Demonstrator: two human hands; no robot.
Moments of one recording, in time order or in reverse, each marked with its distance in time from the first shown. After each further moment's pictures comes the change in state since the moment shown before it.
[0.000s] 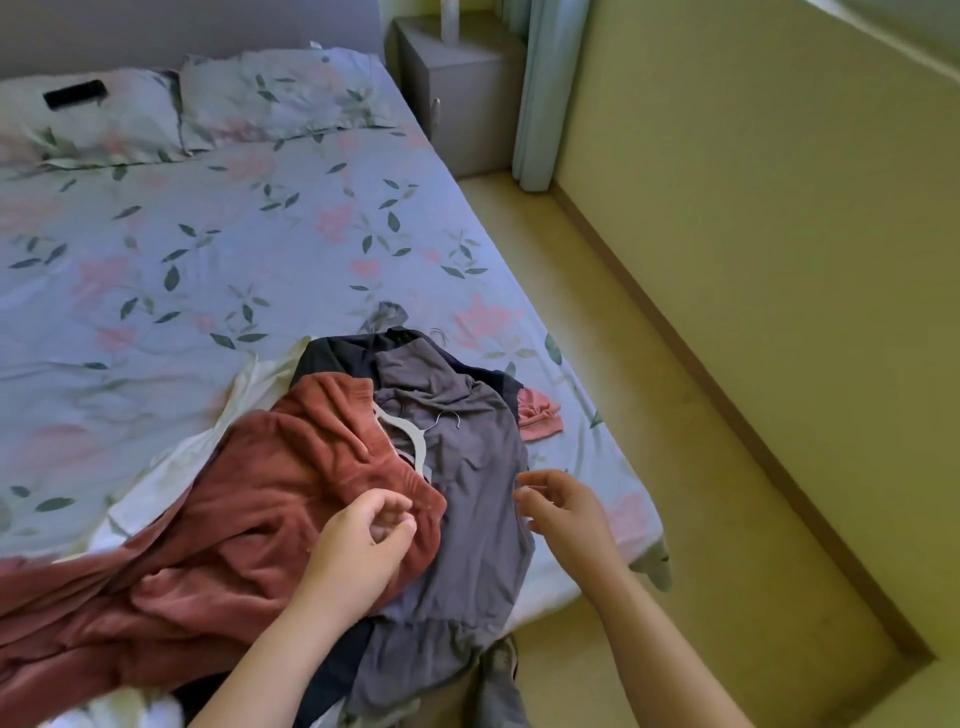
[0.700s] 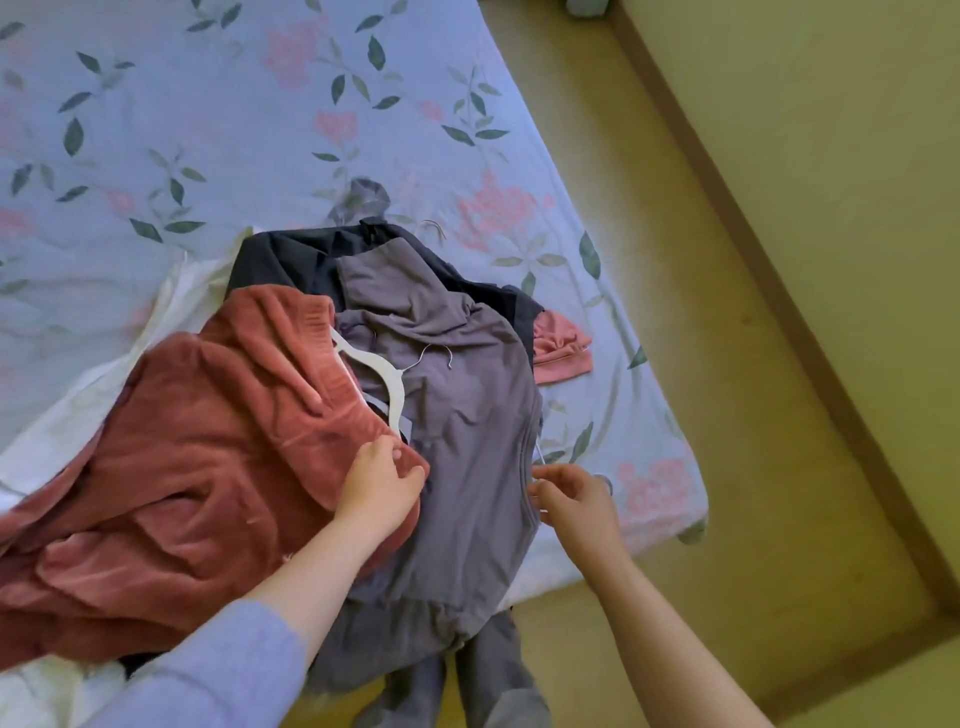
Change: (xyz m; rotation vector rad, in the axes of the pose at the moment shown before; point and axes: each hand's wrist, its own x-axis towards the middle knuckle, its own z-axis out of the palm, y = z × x) left_hand 0.170 -0.082 0.145 0.239 -0.039 -0.380; right_hand 0.166 0.106 -0.009 0.042 -0.076 0.281
